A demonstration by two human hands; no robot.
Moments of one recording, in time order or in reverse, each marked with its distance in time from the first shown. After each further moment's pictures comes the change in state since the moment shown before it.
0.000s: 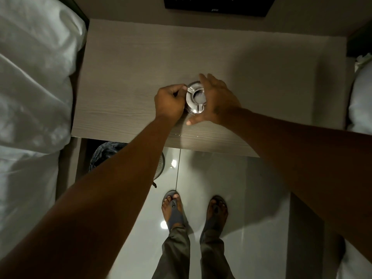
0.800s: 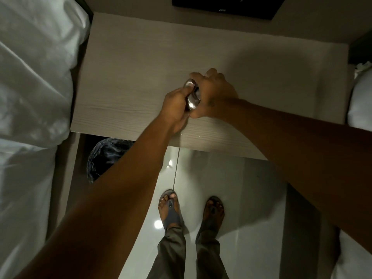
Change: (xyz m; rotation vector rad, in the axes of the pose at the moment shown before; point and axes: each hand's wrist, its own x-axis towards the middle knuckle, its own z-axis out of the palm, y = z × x) left_hand -0.011 0.007 0.003 -0.753 -0.245 -0.465; right_hand 0.014 -0.025 -0.006 -0.224 0.013 -0.007
